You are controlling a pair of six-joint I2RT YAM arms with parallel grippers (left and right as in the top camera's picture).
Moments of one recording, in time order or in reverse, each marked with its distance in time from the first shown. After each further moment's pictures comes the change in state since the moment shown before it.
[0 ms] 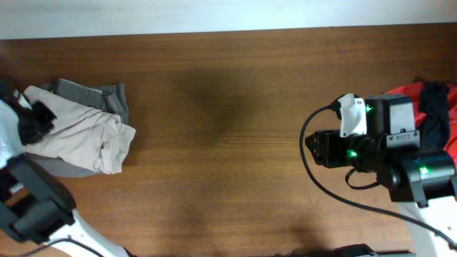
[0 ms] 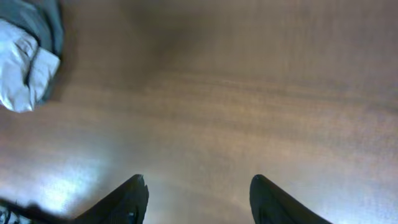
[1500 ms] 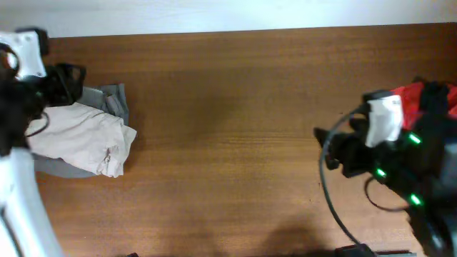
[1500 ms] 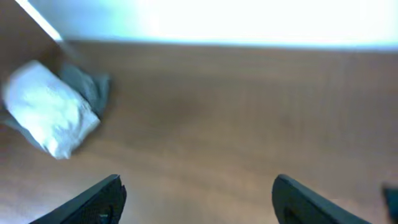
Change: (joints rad) left arm -0.227 -0.614 0.019 -0.011 0.392 0.353; right arm 0.000 -0.191 0.141 0.083 0.003 -0.056
